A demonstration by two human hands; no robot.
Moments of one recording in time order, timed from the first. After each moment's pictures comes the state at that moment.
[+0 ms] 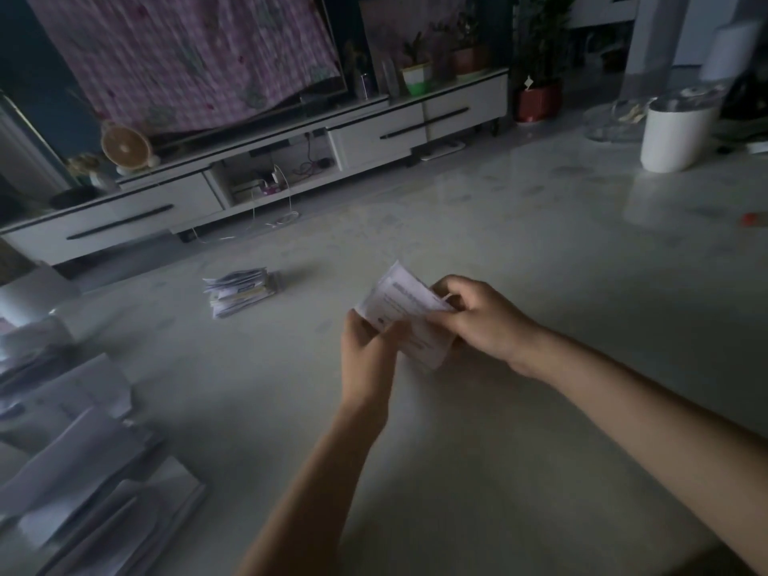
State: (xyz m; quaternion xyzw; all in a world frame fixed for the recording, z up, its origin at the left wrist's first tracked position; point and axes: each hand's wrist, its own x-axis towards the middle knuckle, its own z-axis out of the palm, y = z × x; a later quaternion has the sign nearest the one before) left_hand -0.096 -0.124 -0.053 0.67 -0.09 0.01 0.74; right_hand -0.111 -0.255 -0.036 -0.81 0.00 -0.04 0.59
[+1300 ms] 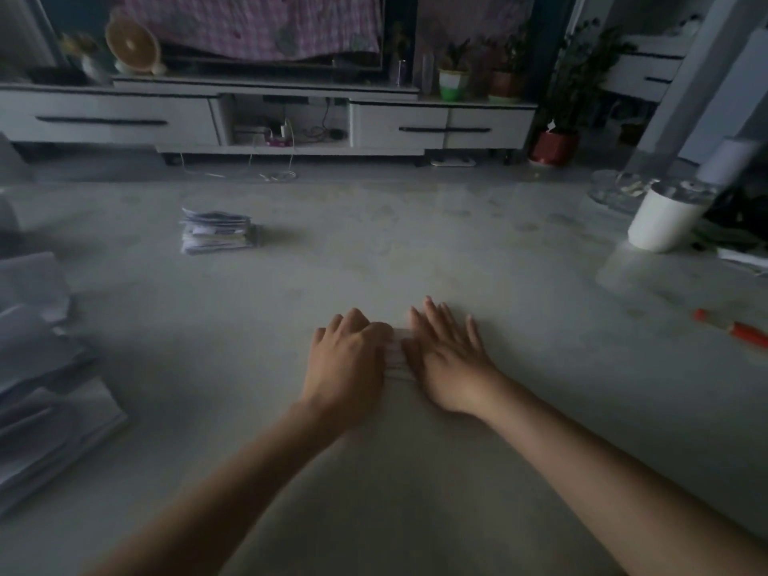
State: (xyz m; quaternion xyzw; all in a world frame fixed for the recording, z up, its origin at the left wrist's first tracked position) left_hand -0.109 -0.120 -0.066 0.96 -0.19 0.09 0.17; right_hand -0.112 -0.269 -0.075 -1.00 -0.05 0.07 0.04
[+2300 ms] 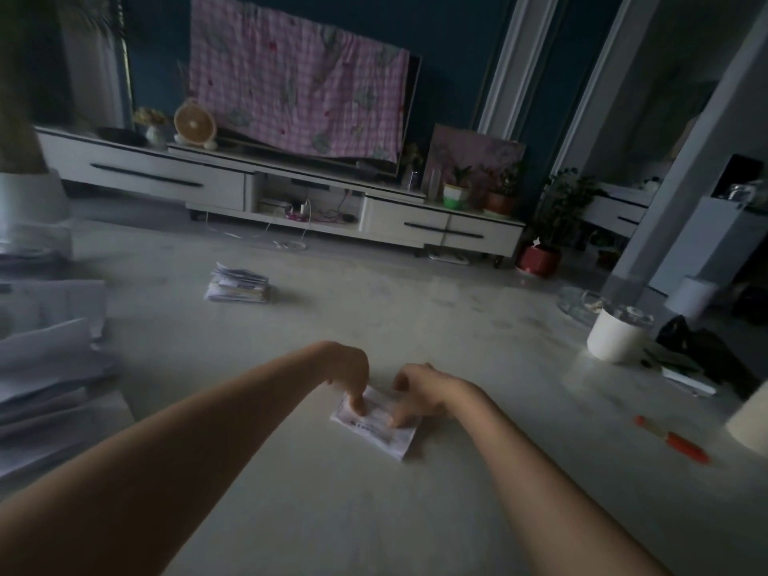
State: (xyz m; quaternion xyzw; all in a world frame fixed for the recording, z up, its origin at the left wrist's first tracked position) left_hand -0.051 -0.134 -0.013 0.95 -0.19 -0.23 0.07; right_hand -0.086 -0.269 -0.014 -0.98 -0.03 0.17 0.14
